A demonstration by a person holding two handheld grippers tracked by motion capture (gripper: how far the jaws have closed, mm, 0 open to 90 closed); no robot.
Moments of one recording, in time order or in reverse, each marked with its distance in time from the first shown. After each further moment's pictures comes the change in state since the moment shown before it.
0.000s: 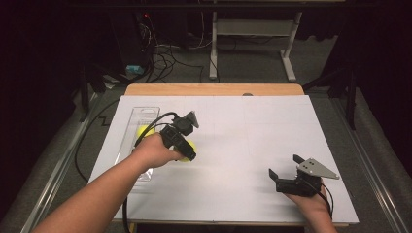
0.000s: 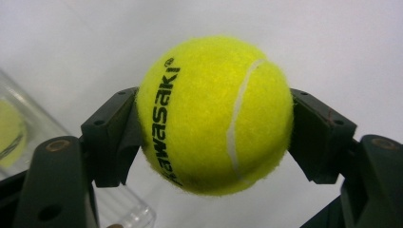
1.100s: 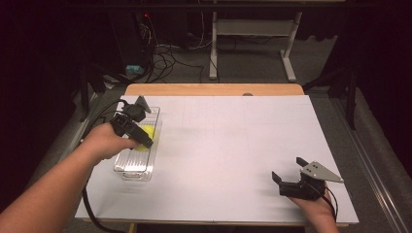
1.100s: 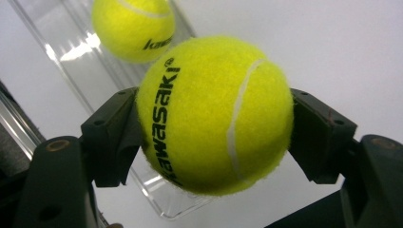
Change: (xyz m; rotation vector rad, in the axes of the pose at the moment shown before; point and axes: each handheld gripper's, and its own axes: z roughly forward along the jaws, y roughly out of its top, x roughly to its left) left arm 0.083 -0.068 -0.049 0.013 0.073 -0.190; right arm -0.001 -0.004 -0.008 0.005 0.002 -0.014
